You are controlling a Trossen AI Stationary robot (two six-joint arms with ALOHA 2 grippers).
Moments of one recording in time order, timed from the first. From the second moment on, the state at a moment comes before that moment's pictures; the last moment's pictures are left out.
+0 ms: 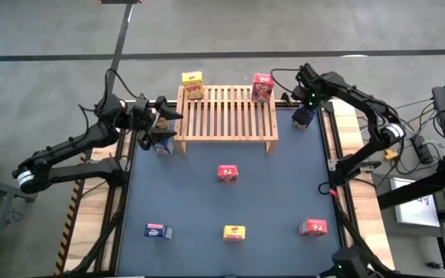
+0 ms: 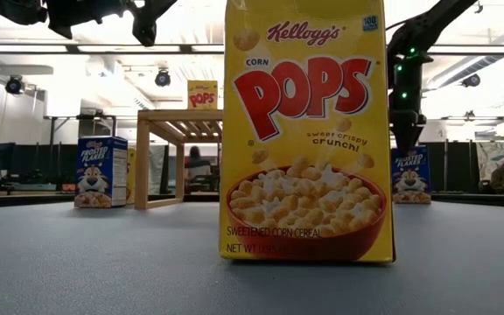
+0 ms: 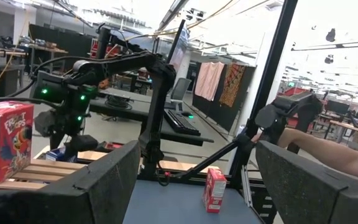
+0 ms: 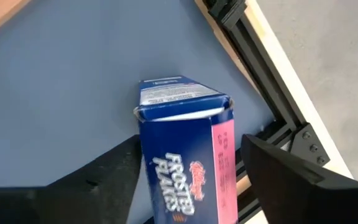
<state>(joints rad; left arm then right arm) 0.61 0.82 0.66 0.38 0.77 -0.35 -1.05 1.51 1.19 -1.01 0.08 -0.42</state>
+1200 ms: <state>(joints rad) 0.61 0.82 0.66 0.38 0.77 -0.38 -1.05 1.46 1.16 -0.97 0.04 -0.39</state>
